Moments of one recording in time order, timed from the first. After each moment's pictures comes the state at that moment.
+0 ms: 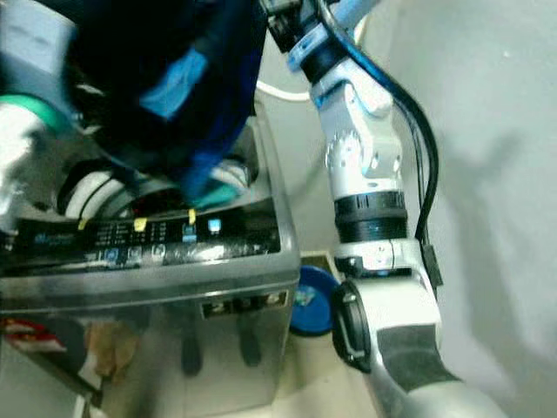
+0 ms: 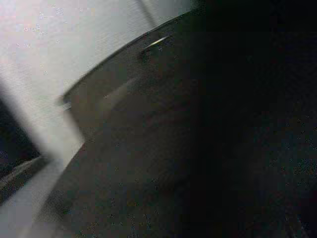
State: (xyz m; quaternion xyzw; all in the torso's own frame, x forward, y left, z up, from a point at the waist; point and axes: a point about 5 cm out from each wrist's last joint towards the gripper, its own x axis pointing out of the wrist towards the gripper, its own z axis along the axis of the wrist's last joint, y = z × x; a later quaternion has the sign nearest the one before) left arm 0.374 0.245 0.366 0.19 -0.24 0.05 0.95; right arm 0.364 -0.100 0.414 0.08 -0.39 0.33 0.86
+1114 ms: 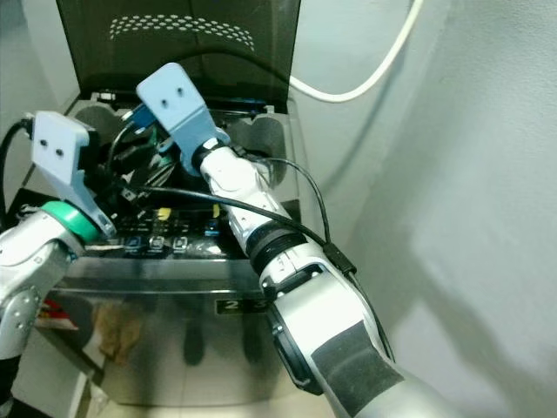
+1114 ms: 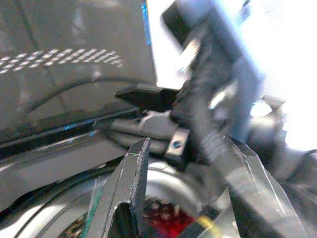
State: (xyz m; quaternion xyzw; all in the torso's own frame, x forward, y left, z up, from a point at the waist) left arm 0.297 0.147 0.286 0.04 -0.19 -0.28 0.94; right arm 0.391 0.017 0.301 -0.19 -0.21 0.27 0.92
